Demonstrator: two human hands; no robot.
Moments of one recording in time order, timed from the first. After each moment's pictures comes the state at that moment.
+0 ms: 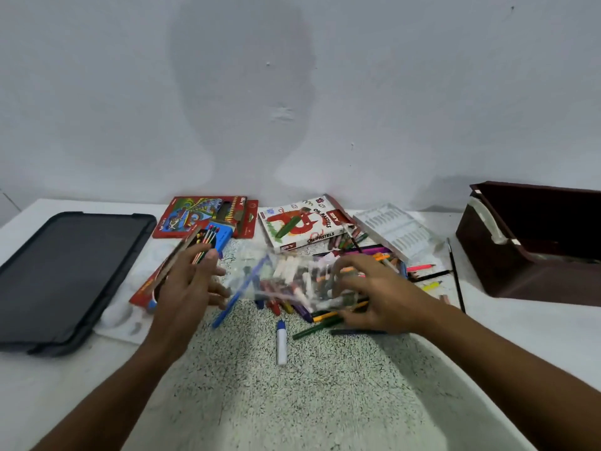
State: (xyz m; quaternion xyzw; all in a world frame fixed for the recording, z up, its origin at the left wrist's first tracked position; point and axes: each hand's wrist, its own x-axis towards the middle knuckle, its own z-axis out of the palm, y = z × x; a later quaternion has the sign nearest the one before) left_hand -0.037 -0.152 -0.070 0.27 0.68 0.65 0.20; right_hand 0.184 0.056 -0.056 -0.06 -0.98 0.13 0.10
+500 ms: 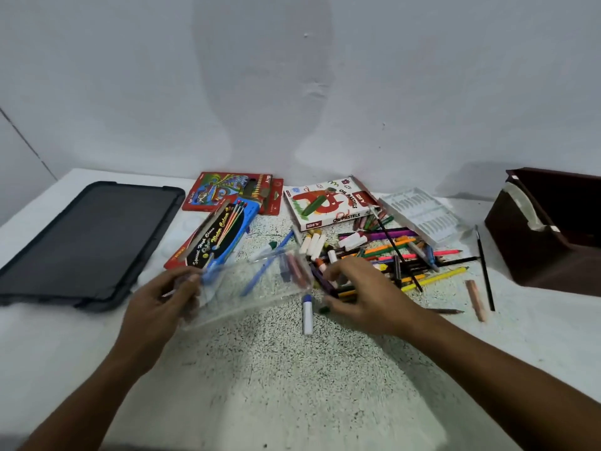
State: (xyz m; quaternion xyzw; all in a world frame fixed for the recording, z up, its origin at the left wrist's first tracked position) left_hand -0.046 -0.240 -0.089 0.26 0.77 0.57 0.11; right_hand 0.156 0.000 -0.084 -0.14 -0.95 0.27 0.10
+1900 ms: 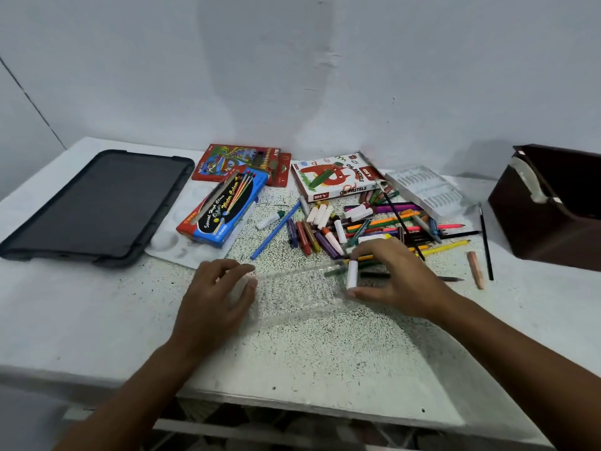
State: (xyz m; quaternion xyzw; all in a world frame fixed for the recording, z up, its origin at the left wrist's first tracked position) left_hand -0.002 -0.240 -0.137 0.48 0.79 0.37 -0.11; right_hand 0.198 -0.003 -0.083 -0.17 -0.95 0.24 0.10
